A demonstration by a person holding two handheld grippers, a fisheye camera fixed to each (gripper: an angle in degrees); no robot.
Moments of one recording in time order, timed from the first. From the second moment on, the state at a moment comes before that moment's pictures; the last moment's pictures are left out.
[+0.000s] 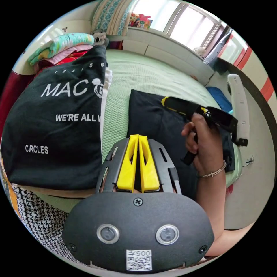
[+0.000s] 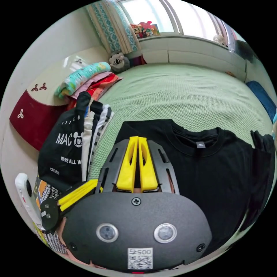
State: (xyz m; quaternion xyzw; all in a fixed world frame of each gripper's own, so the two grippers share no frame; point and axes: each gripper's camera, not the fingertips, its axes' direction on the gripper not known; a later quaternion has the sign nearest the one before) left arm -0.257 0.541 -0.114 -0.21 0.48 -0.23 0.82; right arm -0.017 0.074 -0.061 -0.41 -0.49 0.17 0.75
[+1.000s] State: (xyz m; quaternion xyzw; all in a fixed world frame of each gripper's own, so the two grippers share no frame) left arm -0.069 0.421 -0.229 -0.12 0.59 -0.04 0.80; right arm 0.175 0.238 -0.180 -0.57 -0.29 0.14 0.76
